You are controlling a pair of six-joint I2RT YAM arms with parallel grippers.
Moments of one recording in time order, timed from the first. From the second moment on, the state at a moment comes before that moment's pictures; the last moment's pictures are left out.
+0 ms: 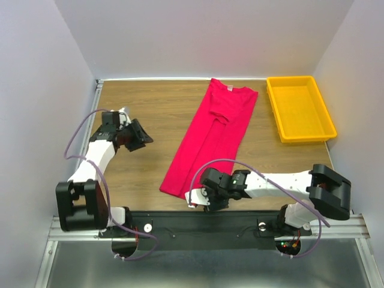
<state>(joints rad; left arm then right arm) 0.05 1.29 0.86 -0.45 0.43 -0.49 1.20 1.46 0.80 -0.49 -0.17 -0.63</state>
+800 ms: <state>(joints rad) -0.35 2.45 2.07 -0.38 0.45 -0.41 0.10 1.37 1.11 -0.52 -0.47 -0.45</state>
